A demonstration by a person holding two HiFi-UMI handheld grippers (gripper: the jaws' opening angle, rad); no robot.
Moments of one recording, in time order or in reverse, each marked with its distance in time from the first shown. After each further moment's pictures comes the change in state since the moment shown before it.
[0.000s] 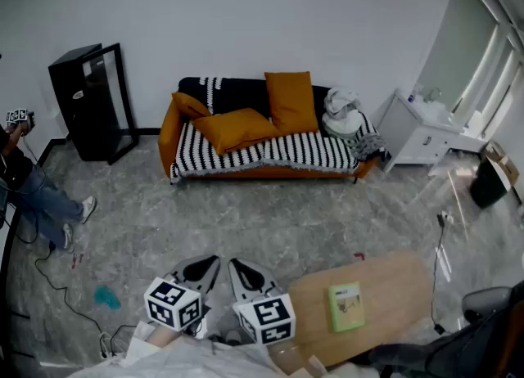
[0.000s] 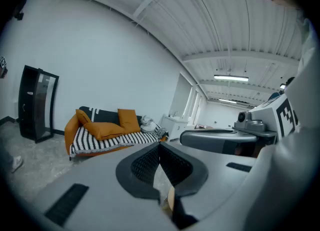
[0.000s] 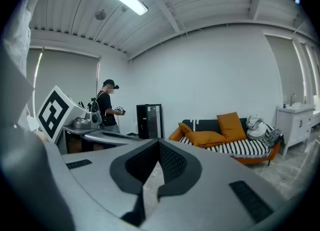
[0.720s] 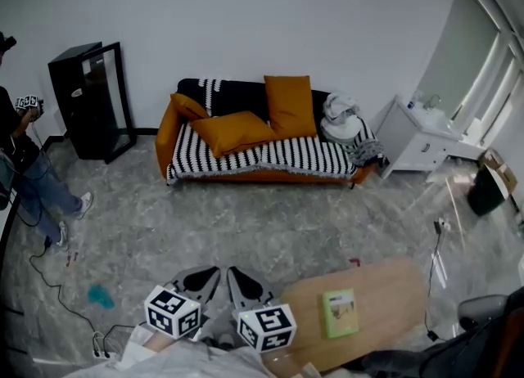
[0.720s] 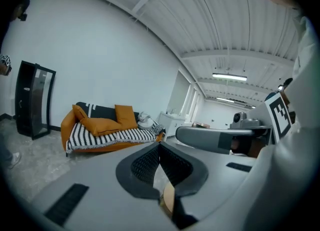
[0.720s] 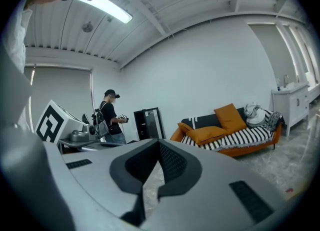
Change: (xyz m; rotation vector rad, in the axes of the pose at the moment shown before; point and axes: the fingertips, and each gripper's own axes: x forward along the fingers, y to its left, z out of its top) left arm 0.005 -0.016 -0.017 -0.006 0.044 -0.035; right arm -0.009 -0.013 -0.012 0.149 -0.054 -0.019
